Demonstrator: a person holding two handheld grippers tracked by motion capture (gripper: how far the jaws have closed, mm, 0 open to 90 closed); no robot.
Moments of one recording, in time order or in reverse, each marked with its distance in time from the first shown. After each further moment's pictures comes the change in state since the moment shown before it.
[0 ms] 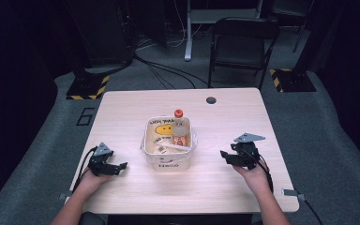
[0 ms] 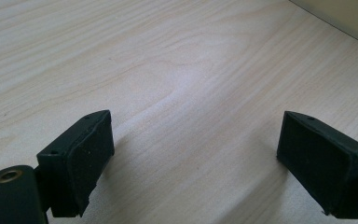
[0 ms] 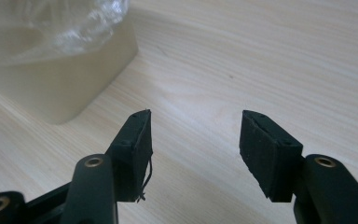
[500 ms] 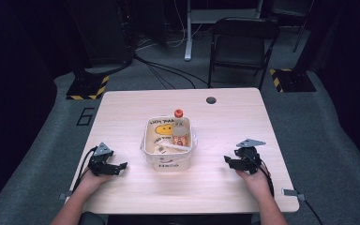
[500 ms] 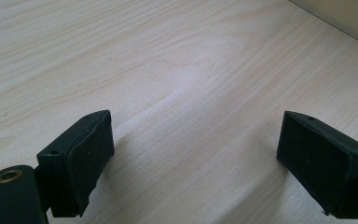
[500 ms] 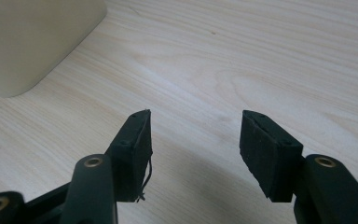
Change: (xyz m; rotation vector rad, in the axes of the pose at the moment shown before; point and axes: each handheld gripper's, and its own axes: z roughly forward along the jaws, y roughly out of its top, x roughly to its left) left arm 0.000 0.000 0.000 0.000 0.000 -0.001; right arm -0.016 -0.028 0.017 0.047 -0.028 0.043
